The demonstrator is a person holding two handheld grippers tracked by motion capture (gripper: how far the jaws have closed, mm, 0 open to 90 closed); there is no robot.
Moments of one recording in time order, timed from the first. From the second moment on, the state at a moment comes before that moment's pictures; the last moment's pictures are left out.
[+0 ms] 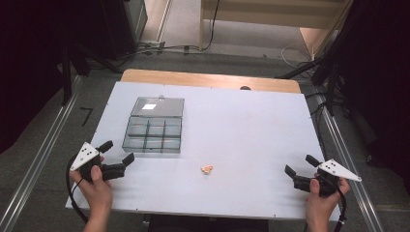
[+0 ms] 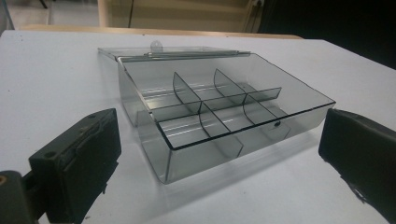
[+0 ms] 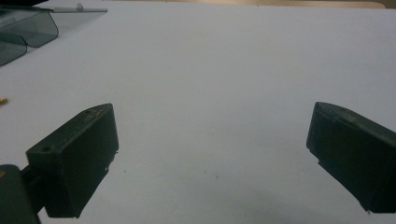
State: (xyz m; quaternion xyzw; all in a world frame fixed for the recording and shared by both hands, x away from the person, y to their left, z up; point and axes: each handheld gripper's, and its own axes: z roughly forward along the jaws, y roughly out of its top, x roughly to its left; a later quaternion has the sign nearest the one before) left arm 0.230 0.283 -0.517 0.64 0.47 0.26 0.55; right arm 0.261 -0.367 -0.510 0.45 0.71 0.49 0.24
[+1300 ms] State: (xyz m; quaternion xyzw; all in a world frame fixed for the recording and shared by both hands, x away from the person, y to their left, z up) left arm 0.233 0.278 -0.518 0.66 0.47 0.26 0.53; right arm 0.274 -0.289 -0.443 0.36 0.77 0.49 0.17
